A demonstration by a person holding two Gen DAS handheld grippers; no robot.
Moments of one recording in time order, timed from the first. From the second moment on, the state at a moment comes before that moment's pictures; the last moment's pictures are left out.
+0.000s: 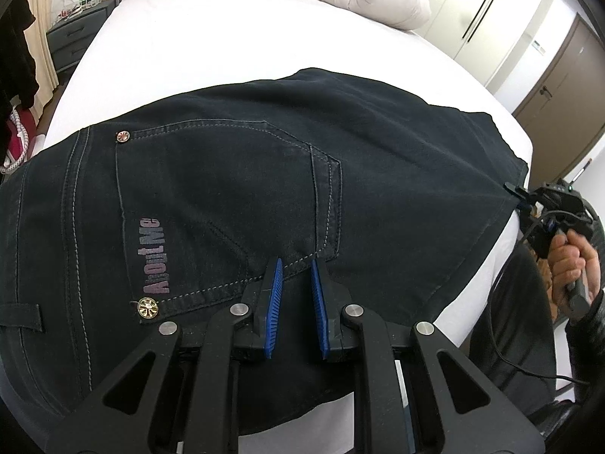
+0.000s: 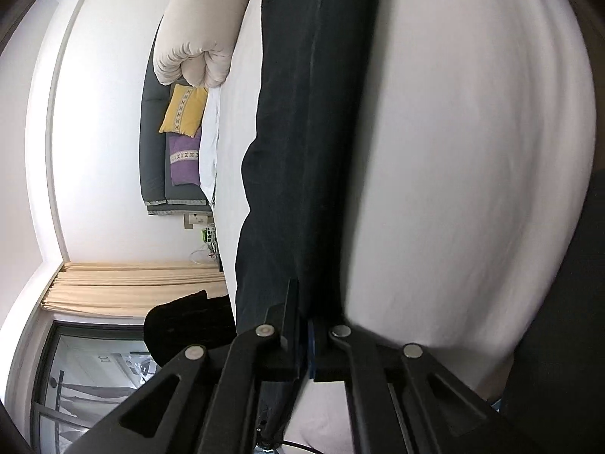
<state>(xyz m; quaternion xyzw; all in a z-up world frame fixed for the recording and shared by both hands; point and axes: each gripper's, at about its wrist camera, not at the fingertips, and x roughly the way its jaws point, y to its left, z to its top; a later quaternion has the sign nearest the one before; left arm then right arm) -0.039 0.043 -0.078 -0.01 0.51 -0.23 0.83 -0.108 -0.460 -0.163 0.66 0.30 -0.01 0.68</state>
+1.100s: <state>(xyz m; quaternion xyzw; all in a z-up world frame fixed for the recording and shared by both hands) -0.033 0.023 -0.053 0.00 0.49 -0.24 0.84 -0.109 -0.508 -0.081 0.58 0.24 -0.06 0.78</state>
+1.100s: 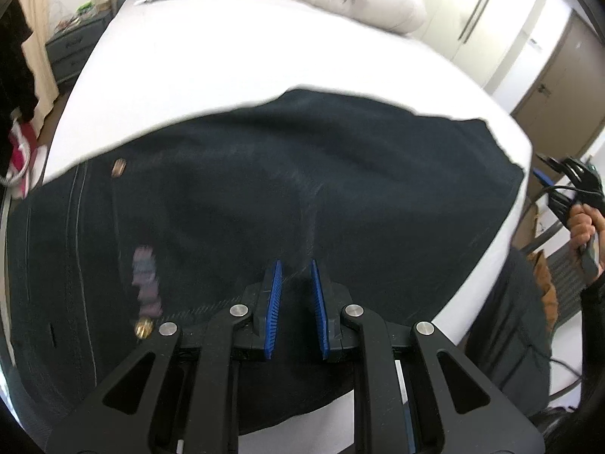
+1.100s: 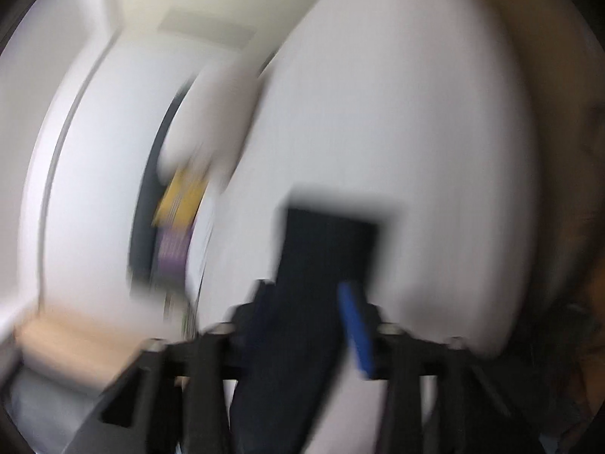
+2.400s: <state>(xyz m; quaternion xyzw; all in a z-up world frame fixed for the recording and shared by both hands) 0.063 -0.036 -0.095 -0.05 0.51 -0.32 0.80 0.080 -0.352 -0.167 0.60 0.41 0.13 0.68</state>
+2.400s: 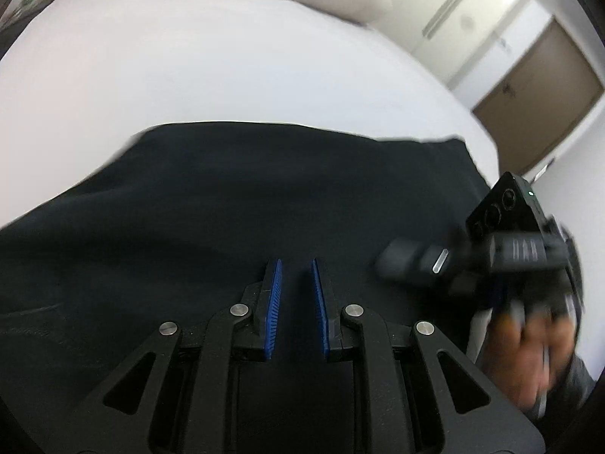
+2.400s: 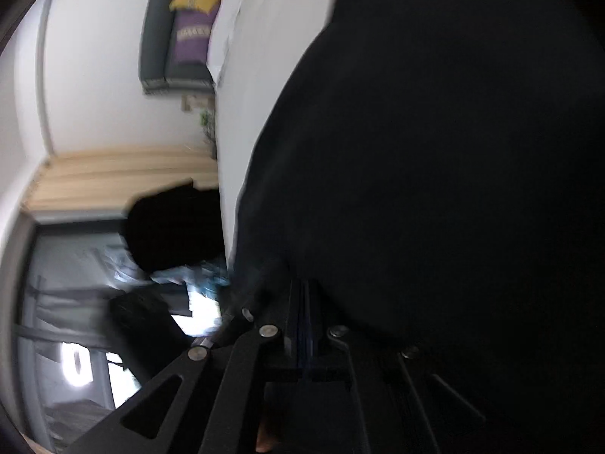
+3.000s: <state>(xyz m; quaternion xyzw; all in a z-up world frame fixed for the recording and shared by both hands) 0.056 0.212 -0.070 -0.14 0.44 -0.18 0.87 0.015 -0.487 -0.091 0.57 0.30 -0.03 0.76</state>
